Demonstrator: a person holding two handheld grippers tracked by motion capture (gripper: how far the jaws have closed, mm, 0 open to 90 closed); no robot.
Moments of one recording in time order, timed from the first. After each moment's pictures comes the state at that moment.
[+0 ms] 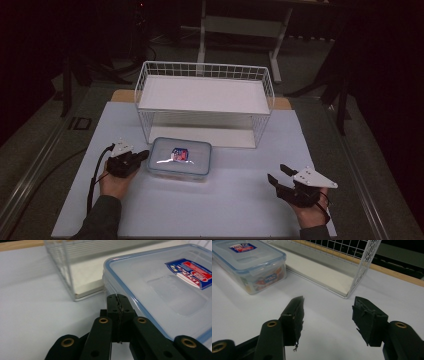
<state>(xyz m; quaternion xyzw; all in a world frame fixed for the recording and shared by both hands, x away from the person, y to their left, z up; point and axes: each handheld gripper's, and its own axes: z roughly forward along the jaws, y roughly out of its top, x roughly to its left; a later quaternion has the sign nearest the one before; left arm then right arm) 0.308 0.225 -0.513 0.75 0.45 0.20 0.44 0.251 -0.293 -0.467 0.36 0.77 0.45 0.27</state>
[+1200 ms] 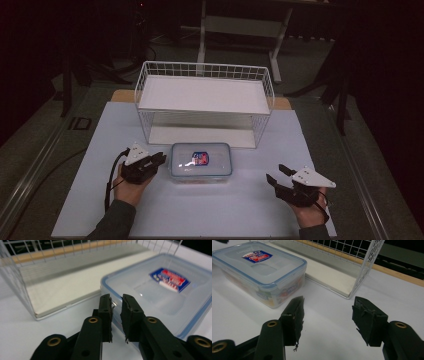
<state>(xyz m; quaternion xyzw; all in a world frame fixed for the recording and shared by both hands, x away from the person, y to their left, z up) 0.287 0.182 -0.493 0.74 0.42 0.21 0.47 0.252 -0.291 -0.468 0.36 0.78 0.45 0.26</state>
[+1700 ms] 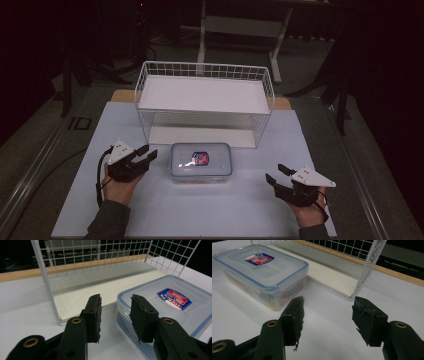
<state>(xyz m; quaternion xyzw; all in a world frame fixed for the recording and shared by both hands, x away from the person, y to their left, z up) 0.278 0.205 -0.475 0.71 0.44 0.24 0.50 0.253 -0.288 -0.467 0.36 0.77 0.45 0.26</state>
